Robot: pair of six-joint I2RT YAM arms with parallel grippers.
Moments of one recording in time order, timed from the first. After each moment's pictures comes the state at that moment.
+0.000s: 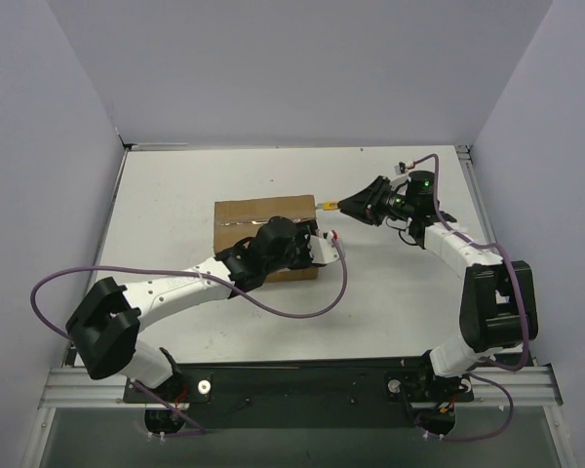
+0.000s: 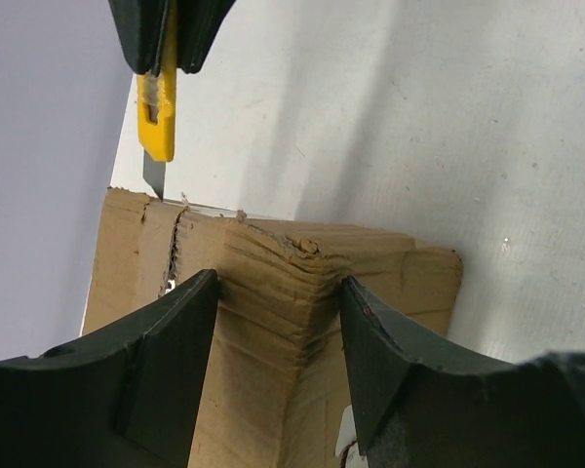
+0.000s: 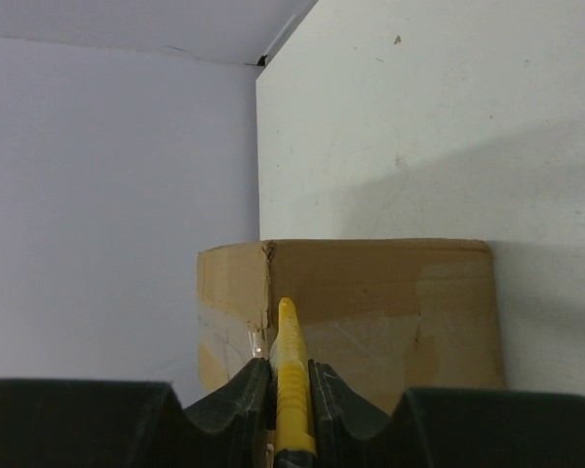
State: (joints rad) left arm -0.92 1.47 0.99 0.04 -0.07 0.69; right arm 0.13 1.56 0.94 0.17 -0.76 1.01
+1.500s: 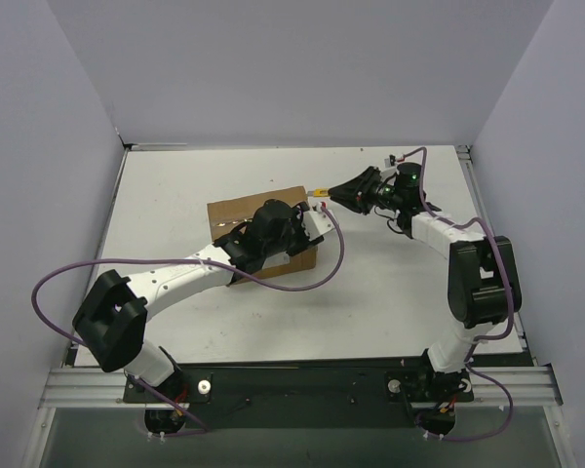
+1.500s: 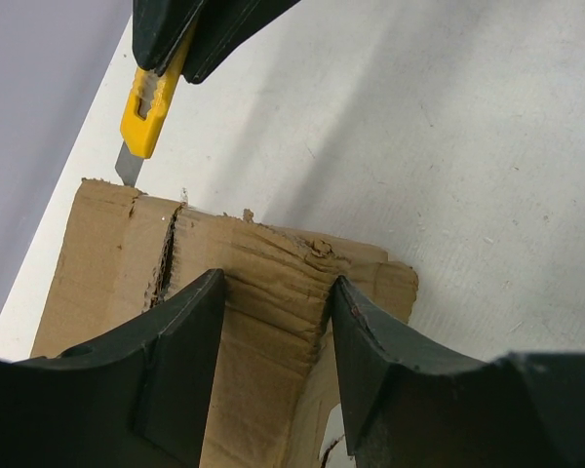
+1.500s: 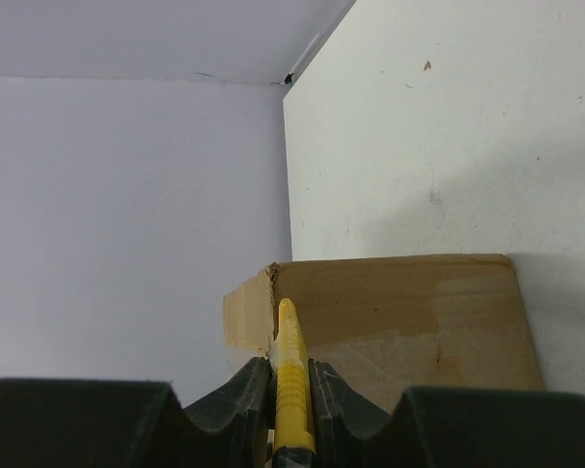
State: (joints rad) left arm -0.83 1.53 1.08 0.01 -0.02 0.46; right arm 0.17 1.73 1.03 0.35 -0.74 1.16
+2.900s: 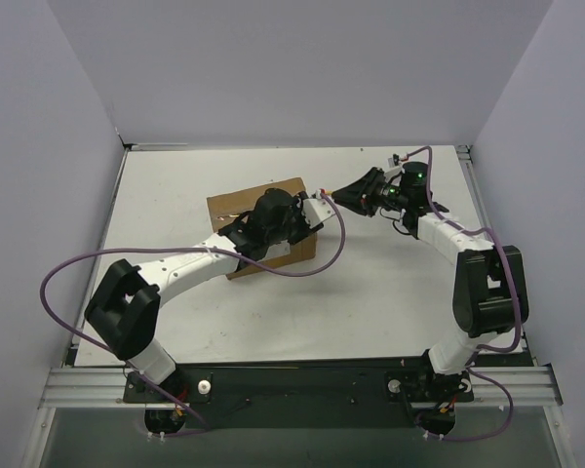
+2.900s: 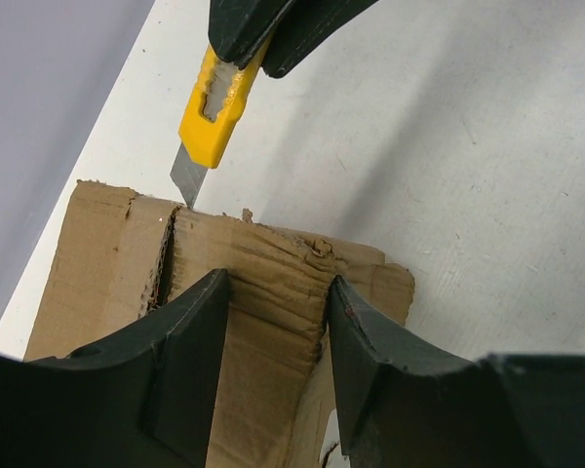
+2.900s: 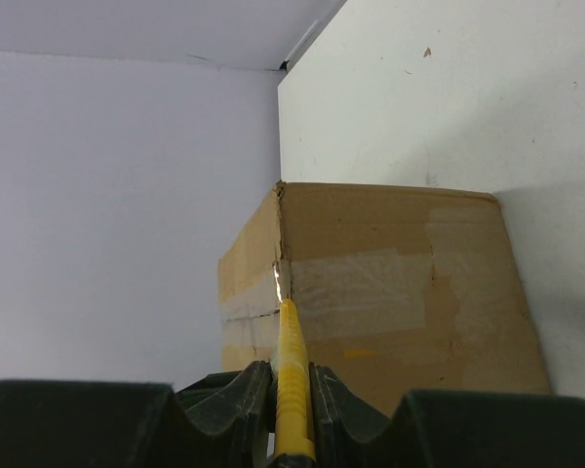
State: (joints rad) left arm -0.78 1.62 1.15 0.03 0.00 0.46; right arm 0.15 1.66 1.03 0.23 -0.77 1.09
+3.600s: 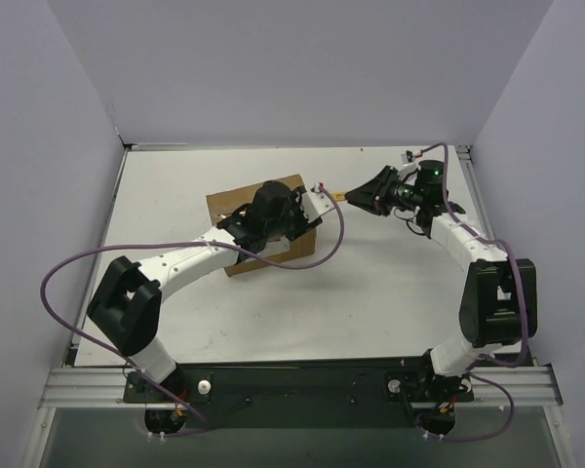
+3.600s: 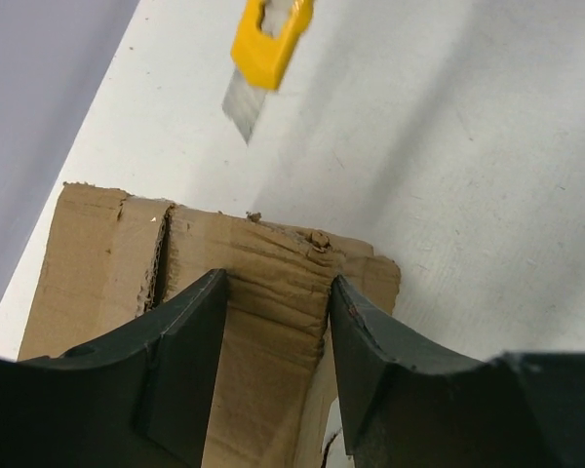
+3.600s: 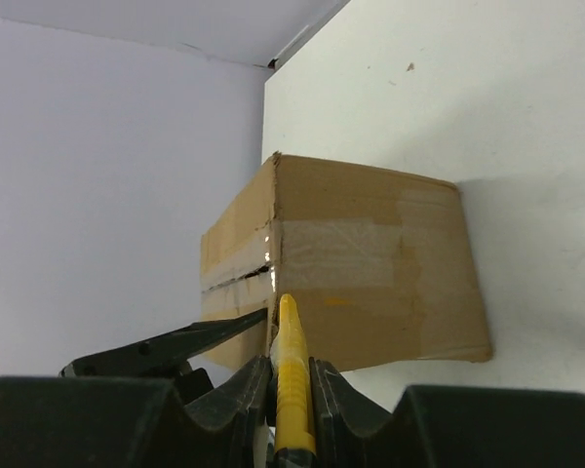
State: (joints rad) left arm -0.75 1.64 1.20 -0.01 0.04 0.46; right arm 0.09 1.59 1.03 0.11 -0.81 0.93
